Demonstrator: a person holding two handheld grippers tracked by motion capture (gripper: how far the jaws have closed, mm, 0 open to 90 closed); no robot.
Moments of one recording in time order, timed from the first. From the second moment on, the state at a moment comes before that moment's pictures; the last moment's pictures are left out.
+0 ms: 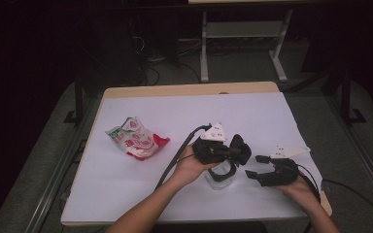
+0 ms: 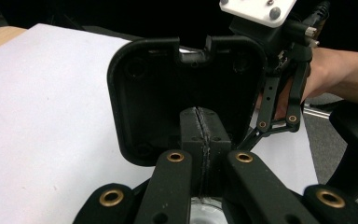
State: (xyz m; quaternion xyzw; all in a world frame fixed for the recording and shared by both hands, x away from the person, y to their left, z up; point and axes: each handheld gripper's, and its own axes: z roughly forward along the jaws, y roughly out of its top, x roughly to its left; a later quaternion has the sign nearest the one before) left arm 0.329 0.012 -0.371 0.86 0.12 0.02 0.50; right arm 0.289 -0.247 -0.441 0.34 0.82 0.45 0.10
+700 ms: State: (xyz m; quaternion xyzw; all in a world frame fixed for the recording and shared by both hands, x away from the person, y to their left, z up) left arm 0.326 0.035 -0.361 0.86 0.14 0.00 0.49; right arm 0.289 -0.247 -0.442 0.34 0.82 0.45 0.10
